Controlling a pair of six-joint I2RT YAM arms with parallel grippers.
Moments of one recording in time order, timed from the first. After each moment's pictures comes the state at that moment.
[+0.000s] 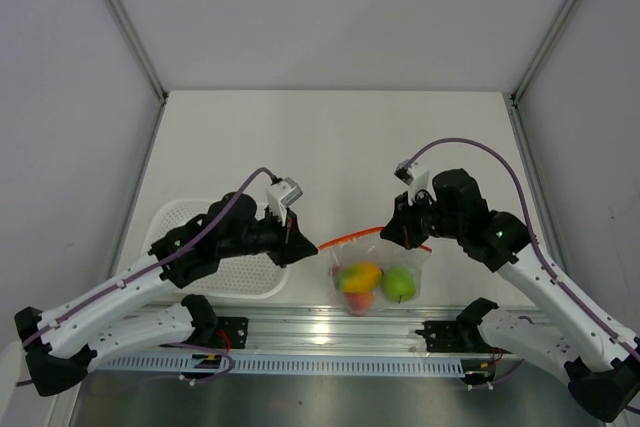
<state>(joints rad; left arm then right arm) -0.93 0.81 0.83 -0.48 0.24 -0.44 0.65 0.88 0.93 -0.68 -0.35 0.23</state>
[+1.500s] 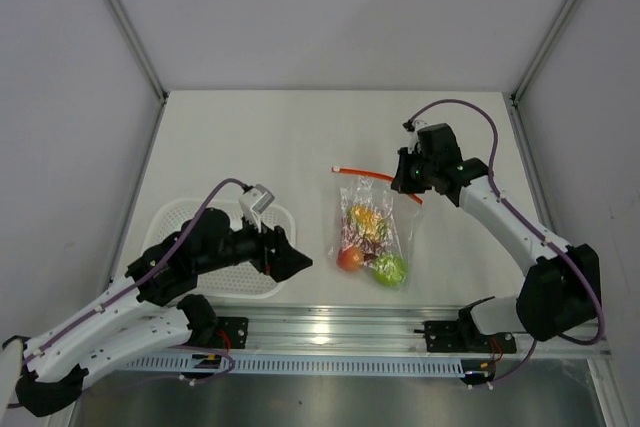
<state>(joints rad) -0.90 0.61 0.74 -0.52 0.17 -0.51 0.41 1.33 1.07 -0.54 -0.16 0.31</state>
